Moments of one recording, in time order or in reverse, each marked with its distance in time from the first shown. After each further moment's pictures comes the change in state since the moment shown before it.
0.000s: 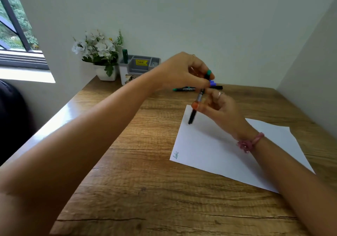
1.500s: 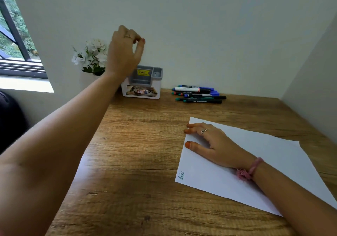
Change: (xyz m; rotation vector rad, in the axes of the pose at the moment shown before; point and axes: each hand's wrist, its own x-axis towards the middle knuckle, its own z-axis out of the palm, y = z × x) left_hand 0.025 -0.119 -0.107 0.705 0.889 0.039; right_hand -0.004 0.036 0.017 -0.603 -0.378 -0.004
